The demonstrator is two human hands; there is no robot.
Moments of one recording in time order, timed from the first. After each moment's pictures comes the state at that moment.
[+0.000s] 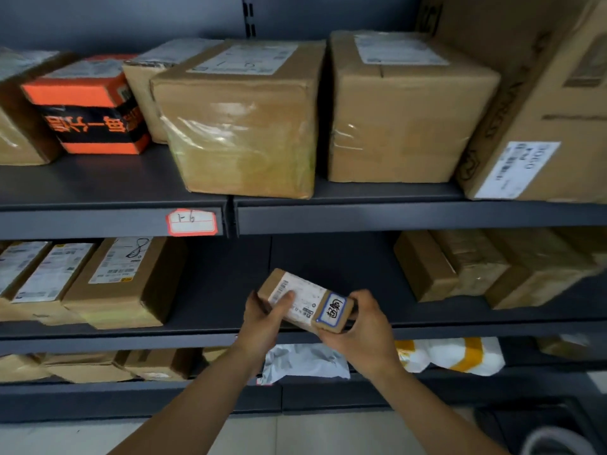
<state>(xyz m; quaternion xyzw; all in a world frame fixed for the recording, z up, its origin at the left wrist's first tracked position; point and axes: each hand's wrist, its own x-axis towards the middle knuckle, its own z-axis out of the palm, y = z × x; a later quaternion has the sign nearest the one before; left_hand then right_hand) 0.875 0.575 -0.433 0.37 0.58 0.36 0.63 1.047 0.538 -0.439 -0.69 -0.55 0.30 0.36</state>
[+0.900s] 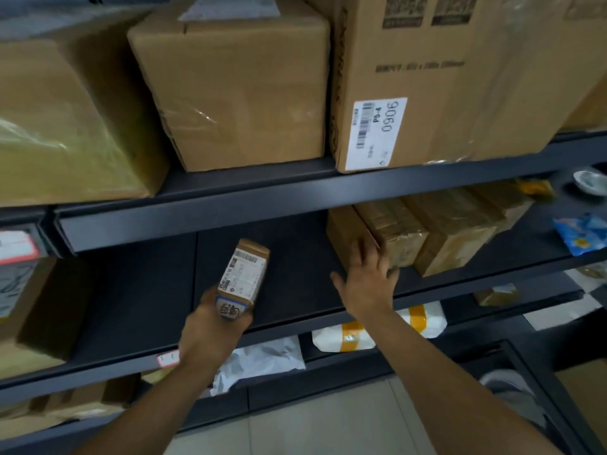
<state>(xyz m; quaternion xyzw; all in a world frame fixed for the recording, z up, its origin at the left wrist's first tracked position) 0.938 0.582 -0.440 0.59 0.71 0.23 0.32 1.174 0.569 -0.444 -0.85 -0.52 0.09 0.06</state>
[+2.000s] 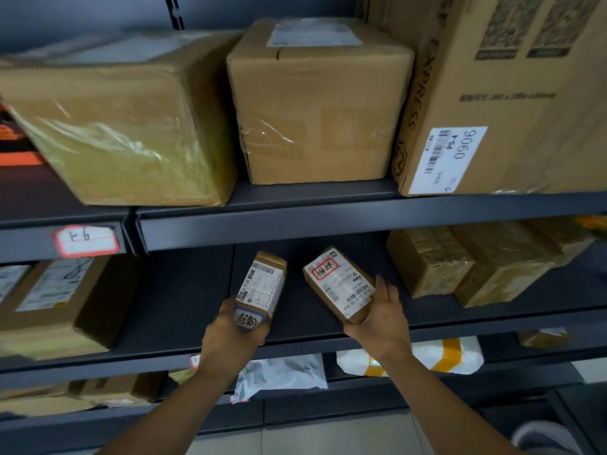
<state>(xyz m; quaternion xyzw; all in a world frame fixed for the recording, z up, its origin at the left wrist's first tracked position) 0.910 0.586 -0.443 0.57 0.70 0.25 0.34 1.150 0.565 -0.476 -0.80 -0.52 0.18 0.25</state>
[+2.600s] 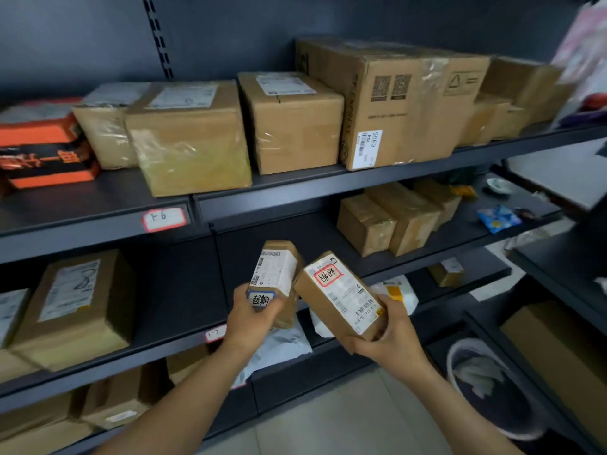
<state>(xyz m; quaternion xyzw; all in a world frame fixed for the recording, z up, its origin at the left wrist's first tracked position) 0.883 0.511 -0.390 0.57 0.56 0.30 0.52 1.085 0.382 -0.411 -0.73 -0.44 0.26 0.45</state>
